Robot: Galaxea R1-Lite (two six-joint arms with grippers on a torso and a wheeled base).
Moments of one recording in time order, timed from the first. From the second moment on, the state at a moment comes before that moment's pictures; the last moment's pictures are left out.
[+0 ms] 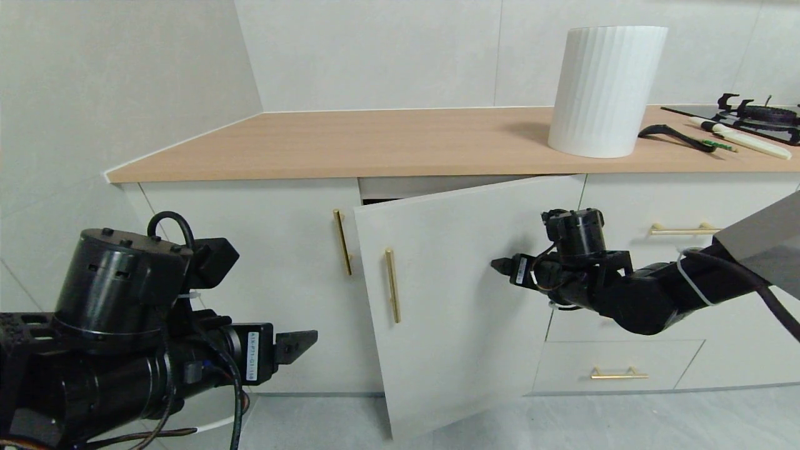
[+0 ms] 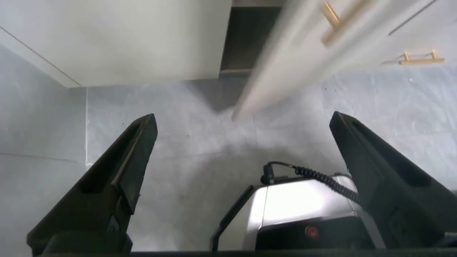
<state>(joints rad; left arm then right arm) -0.51 1.40 -0.71 -0.01 0.23 -0.36 0.44 2.10 -1.12 -0.52 -0.16 0.48</state>
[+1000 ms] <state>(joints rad) -0.51 1.41 -0.71 -0.01 0.23 -0.36 0.40 2.25 -1.28 -0.58 -0.36 0.56</state>
